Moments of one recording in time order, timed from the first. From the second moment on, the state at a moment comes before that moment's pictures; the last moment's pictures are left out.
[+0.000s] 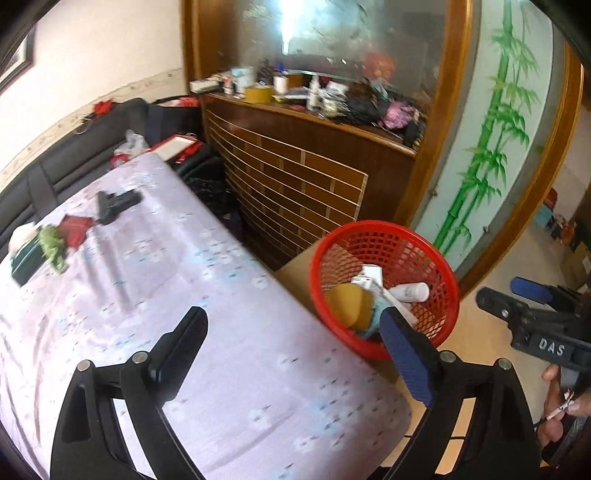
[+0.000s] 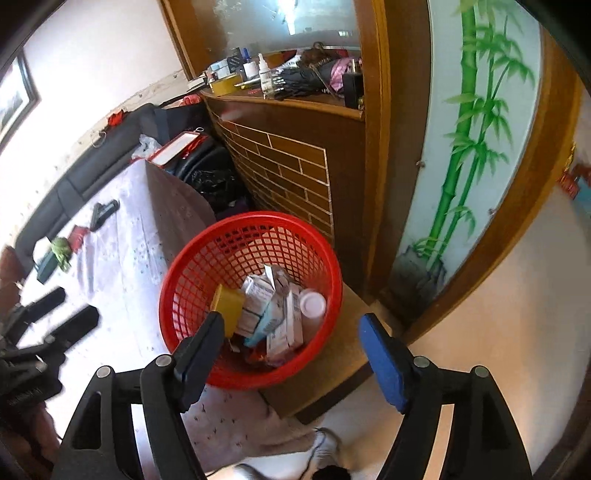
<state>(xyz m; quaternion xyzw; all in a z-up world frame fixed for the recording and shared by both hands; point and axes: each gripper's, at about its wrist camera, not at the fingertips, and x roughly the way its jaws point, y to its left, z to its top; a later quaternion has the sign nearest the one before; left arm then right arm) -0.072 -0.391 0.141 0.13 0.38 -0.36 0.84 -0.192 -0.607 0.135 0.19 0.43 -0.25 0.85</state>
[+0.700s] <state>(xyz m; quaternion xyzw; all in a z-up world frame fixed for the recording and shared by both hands) -0.115 -0.279 0.145 0.20 0.31 -0.36 0.86 -0.238 -0.464 0.169 0.05 0.40 -0.28 0.87</state>
